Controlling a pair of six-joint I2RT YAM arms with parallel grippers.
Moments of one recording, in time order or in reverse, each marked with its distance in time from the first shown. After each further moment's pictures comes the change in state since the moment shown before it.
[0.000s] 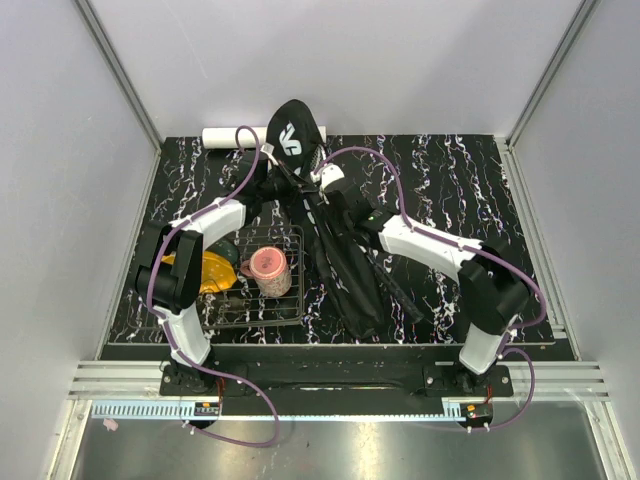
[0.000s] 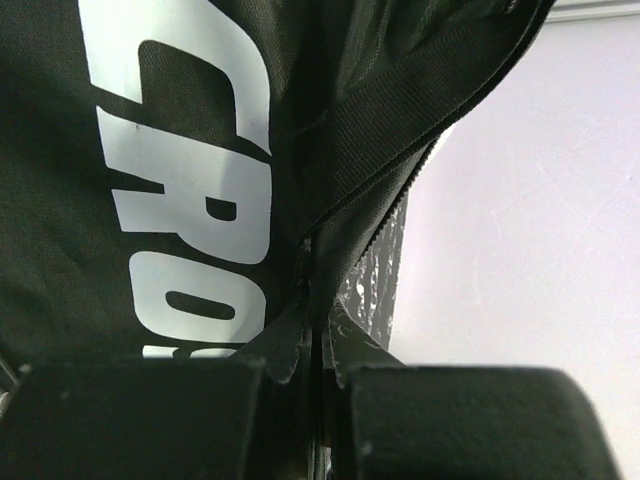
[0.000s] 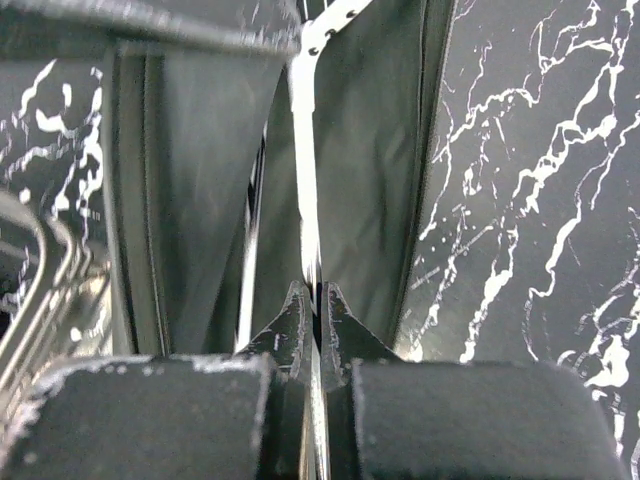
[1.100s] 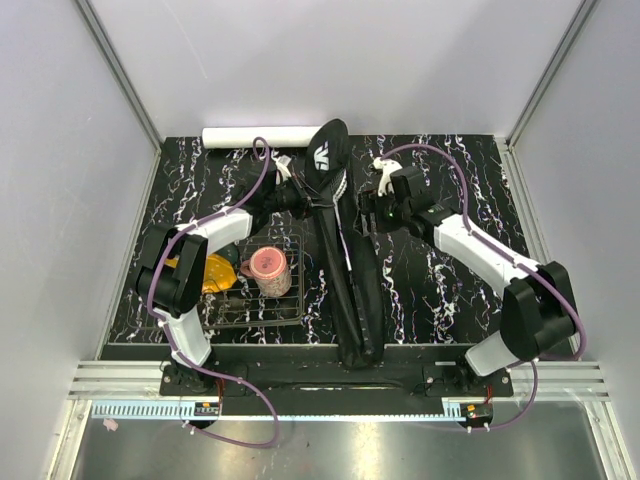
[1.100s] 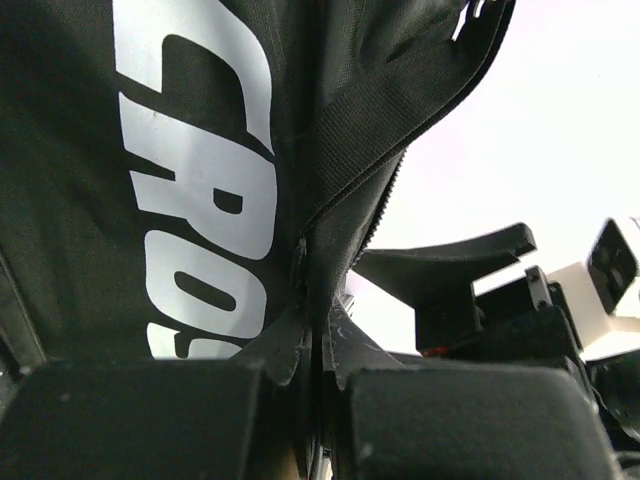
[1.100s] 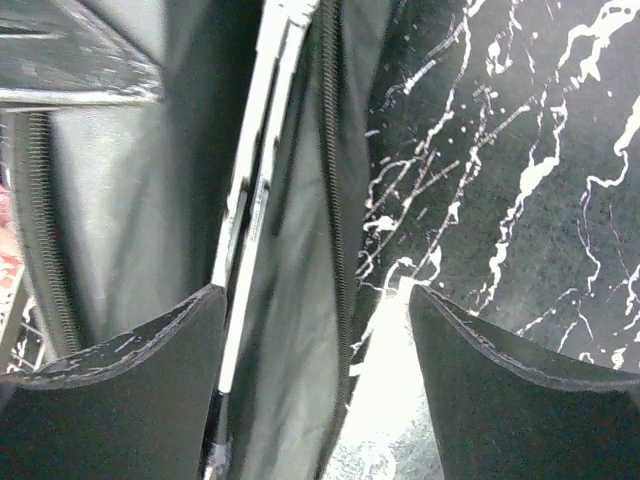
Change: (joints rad) left arm -0.056 -0.018 -0.092 0.105 0.180 -0.111; right arm -0.288 -0.230 -0.177 -0.063 -0.468 0.200
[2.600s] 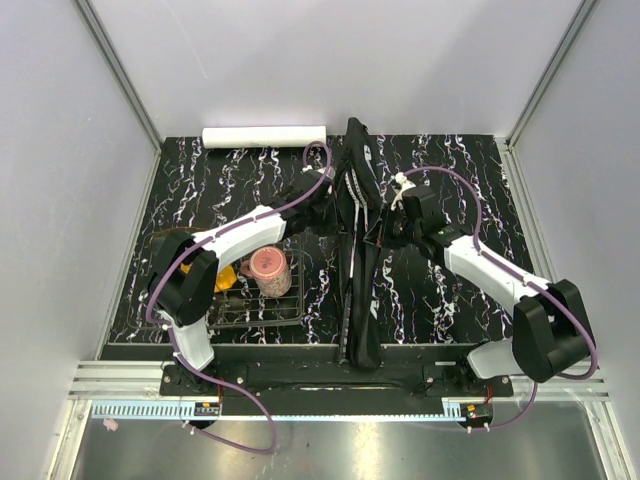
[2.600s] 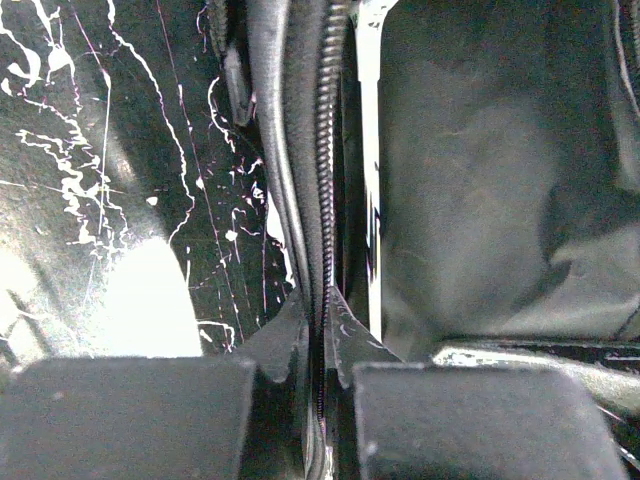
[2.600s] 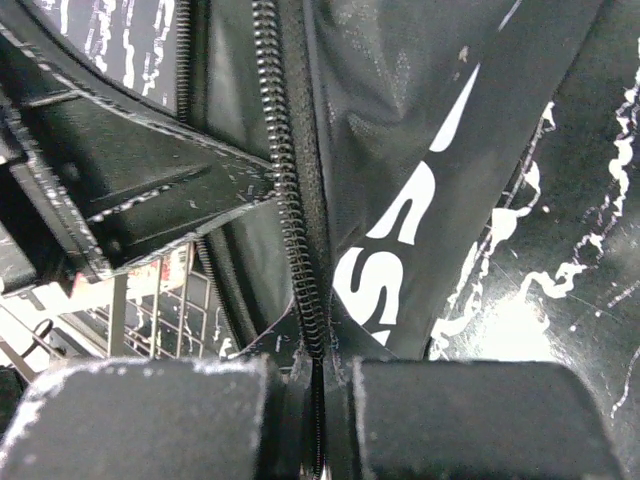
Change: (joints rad) left arm -0.291 -0.001 0.203 -0.524 -0.488 0.443; right arm -0.037 -0.133 -0.229 0.149 -0.125 0.345
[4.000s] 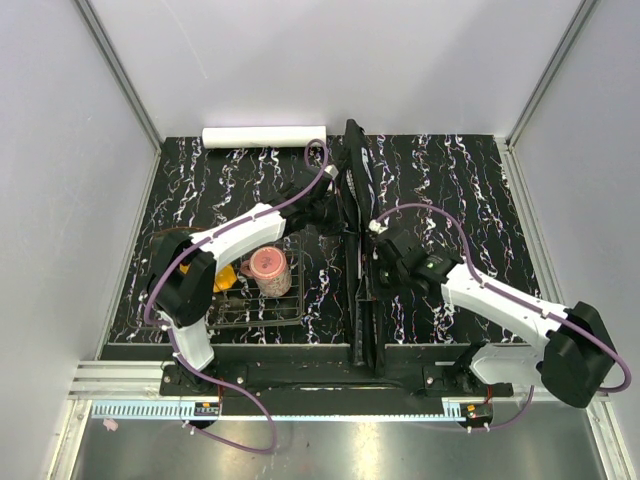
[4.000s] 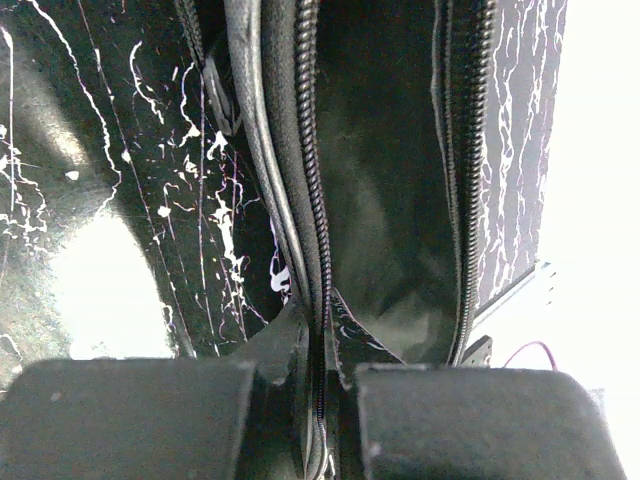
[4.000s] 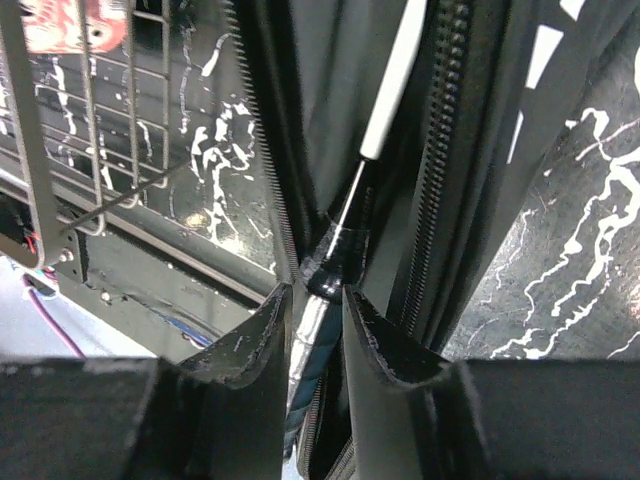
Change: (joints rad) left arm -0.002 -0.006 0.032 -0.021 0.109 -0.068; right arm 0.328 -0.160 -0.050 -0.396 0.124 0.101
